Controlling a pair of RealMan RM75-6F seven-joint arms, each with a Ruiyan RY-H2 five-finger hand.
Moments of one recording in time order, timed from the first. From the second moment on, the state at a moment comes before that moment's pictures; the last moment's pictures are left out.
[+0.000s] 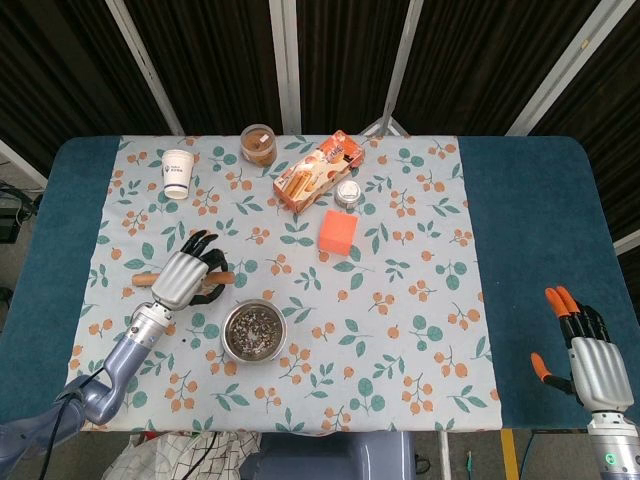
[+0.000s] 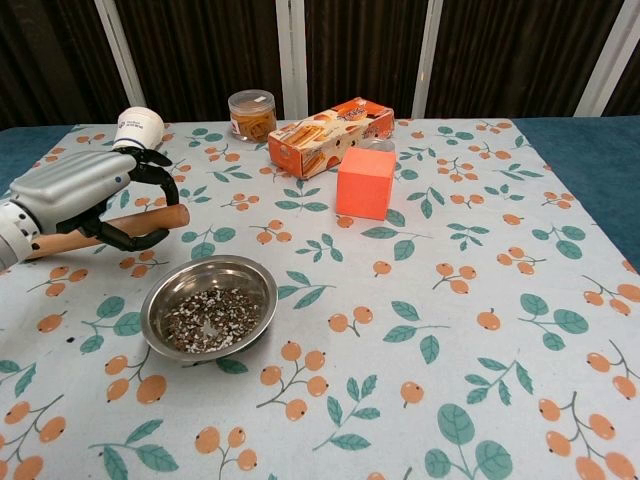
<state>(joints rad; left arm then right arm) -0.64 -1.77 -0.04 -0.81 1.57 1.23 -0.22 0.06 -1.11 0.05 -1.67 -1.46 1.43 0.07</state>
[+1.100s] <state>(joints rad) -0.40 -1.26 -0.01 -1.72 1.44 1.38 0.21 0.06 -1.11 0.04 -1.65 -1.50 1.46 0.04</state>
